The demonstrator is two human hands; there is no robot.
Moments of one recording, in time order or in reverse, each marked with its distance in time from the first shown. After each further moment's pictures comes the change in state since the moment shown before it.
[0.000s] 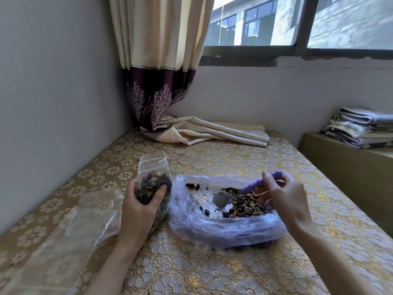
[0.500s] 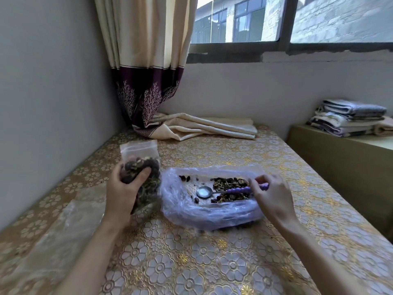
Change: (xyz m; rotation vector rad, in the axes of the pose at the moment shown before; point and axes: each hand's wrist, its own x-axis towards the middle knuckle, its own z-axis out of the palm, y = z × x) left_hand 0.013 0.026 -0.012 -0.180 -0.022 -0.069; right_hand -0.012 0.028 -0.020 -0.551 -0.016 -0.063
